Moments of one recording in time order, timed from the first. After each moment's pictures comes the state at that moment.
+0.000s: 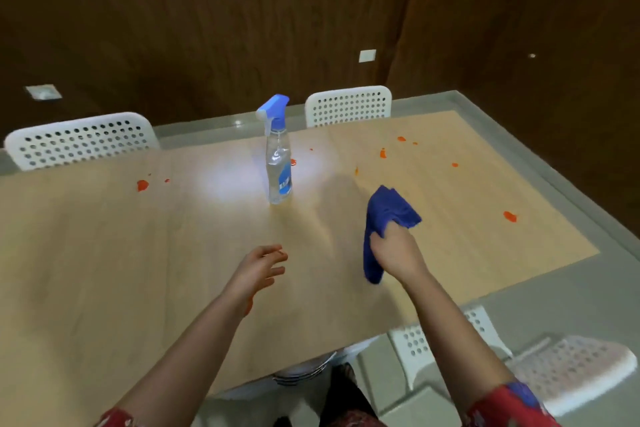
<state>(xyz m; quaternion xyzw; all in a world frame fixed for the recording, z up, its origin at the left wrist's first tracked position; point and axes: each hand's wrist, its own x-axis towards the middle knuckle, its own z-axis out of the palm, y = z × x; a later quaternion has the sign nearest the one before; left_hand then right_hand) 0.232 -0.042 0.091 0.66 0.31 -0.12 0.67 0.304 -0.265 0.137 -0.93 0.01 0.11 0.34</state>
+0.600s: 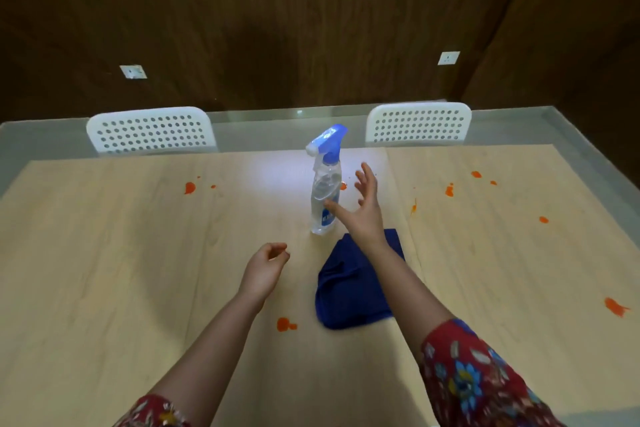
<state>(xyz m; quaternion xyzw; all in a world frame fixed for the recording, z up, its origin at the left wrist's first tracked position) 0.302 0.015 0.065 0.74 0.39 0.00 0.56 0.438 -0.126 0.104 -0.78 -0.14 0.11 0.60</state>
